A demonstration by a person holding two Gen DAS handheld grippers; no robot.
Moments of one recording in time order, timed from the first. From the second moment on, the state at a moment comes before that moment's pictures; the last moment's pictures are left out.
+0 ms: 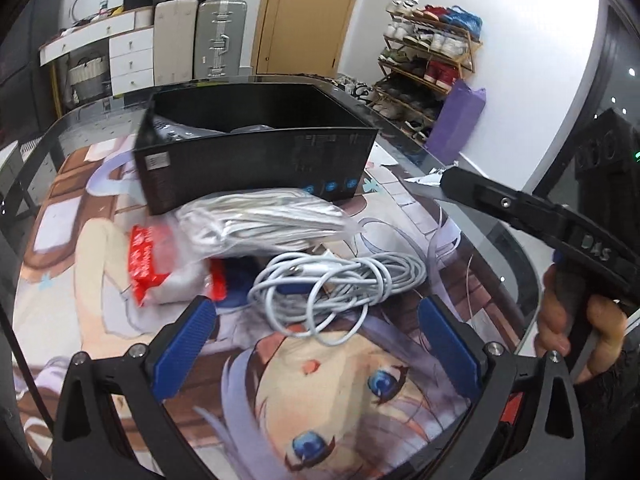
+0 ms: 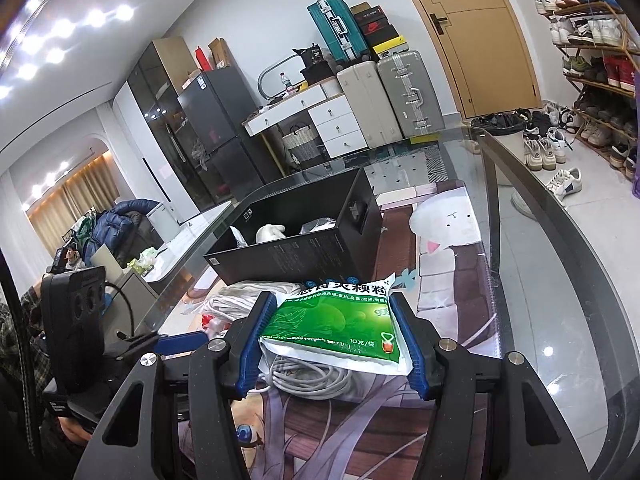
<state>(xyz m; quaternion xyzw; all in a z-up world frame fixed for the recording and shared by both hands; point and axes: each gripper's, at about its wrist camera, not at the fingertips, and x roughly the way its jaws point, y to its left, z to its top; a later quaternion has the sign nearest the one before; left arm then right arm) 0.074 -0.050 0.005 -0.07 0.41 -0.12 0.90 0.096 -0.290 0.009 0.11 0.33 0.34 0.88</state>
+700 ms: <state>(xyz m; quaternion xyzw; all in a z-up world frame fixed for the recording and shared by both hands) 0.099 -0.087 -0.007 0.01 0.42 -0.11 0.90 0.096 -0.297 0.010 0.11 0.33 0.33 0.88</state>
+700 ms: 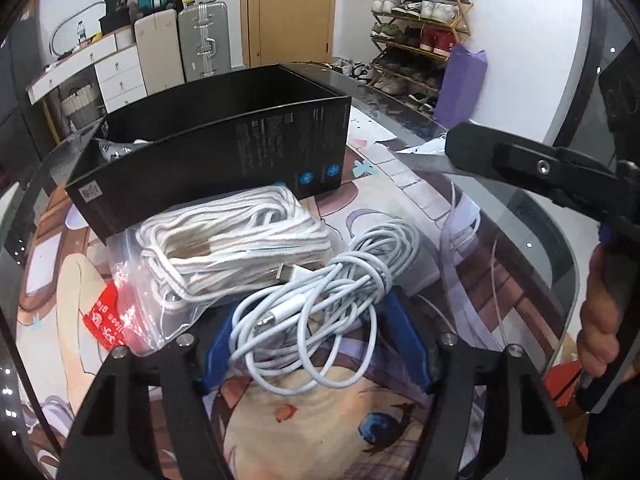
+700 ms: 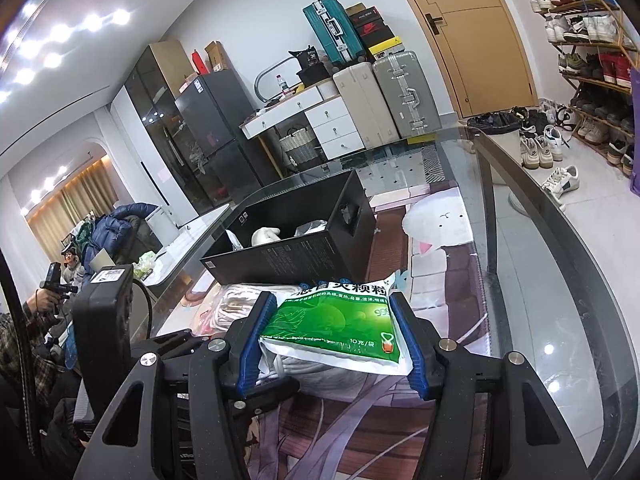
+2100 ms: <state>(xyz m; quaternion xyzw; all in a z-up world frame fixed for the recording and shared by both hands) 0.035 -0.035 0.070 -0.09 0.33 -0.18 0.92 0.066 -0.285 0.062 0.10 0.26 0.36 0.89</state>
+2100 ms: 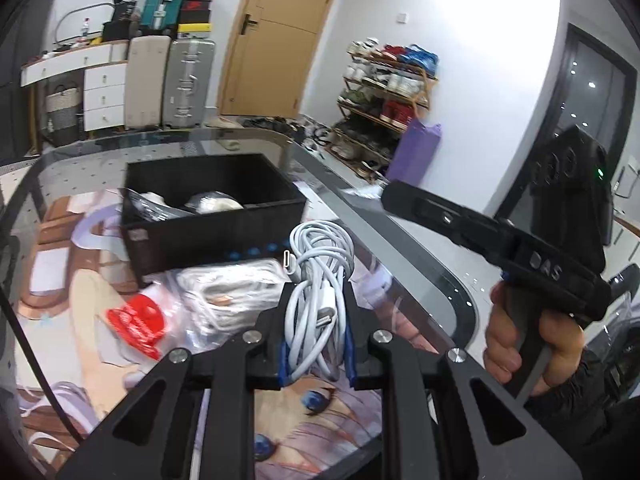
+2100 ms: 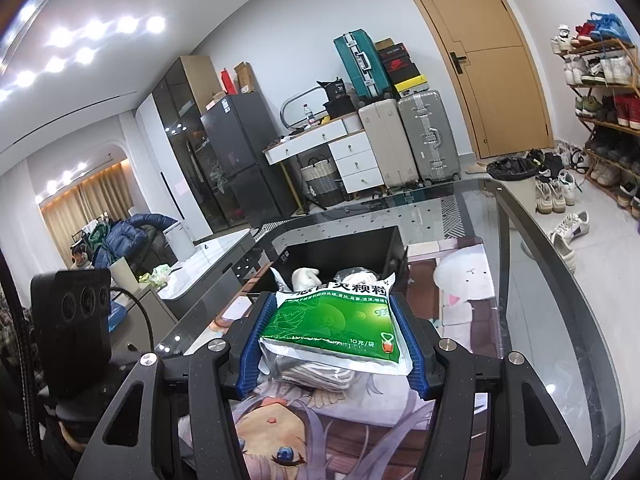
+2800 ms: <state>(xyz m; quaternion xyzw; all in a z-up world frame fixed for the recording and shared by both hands) 0.077 0.019 0.086 -0.09 0.30 -0.09 0.94 0.095 -0.234 0.072 0.05 0.28 0.35 0.89</state>
